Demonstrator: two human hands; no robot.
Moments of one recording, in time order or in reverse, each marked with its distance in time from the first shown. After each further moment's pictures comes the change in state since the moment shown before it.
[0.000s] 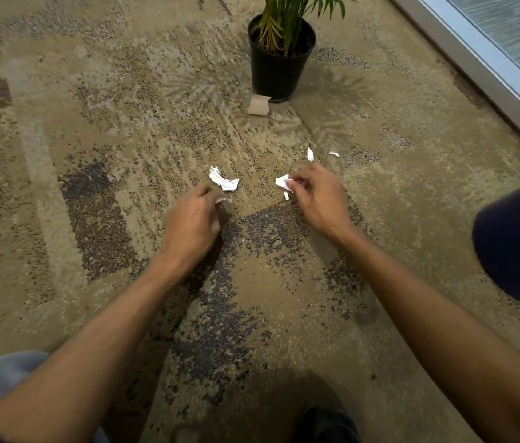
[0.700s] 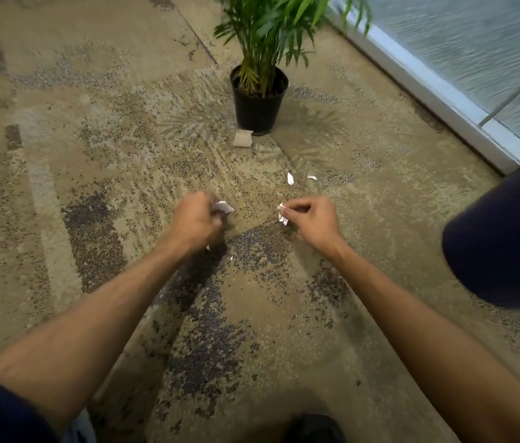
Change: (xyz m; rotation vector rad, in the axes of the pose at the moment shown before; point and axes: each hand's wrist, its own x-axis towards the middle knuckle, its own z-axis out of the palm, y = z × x) left_hand 0.039 0.022 -0.010 -0.264 -0.122 -0.223; right_hand -0.021 -0.004 -0.029 0.409 -0.045 0.236
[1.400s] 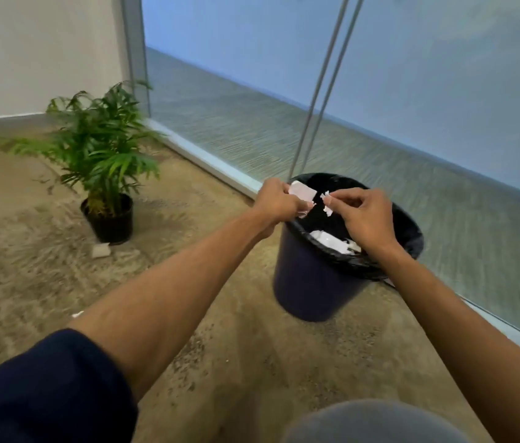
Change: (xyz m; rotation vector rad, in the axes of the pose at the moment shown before) left_hand -0.082 0.423 0.065 -0.663 -0.413 0.324; right_hand -0.152 -0.074 -0.357 -0.148 0.757 -0.240
